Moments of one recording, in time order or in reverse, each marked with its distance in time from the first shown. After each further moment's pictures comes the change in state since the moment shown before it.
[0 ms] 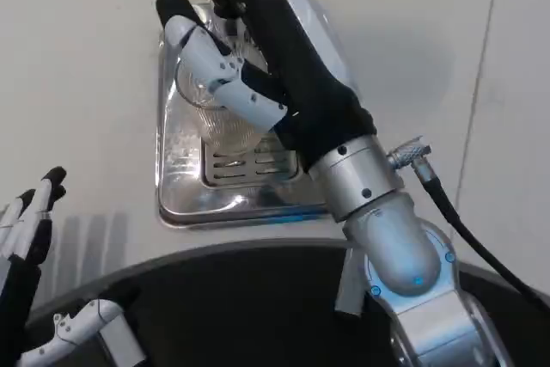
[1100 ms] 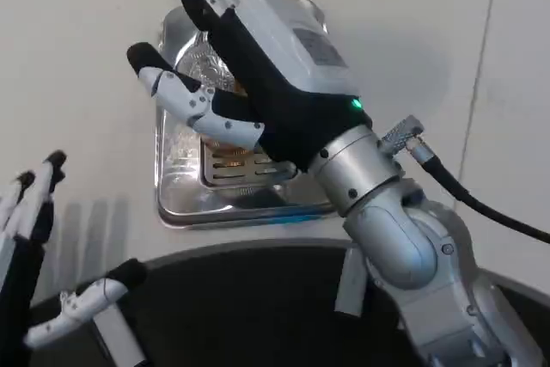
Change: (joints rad) left arm -0.098 -0.009 -0.011 0.017 0.018 0.064 -0.009; right arm -0.072 -0.152 0.104 -0.046 -0.312 0.109 0.079
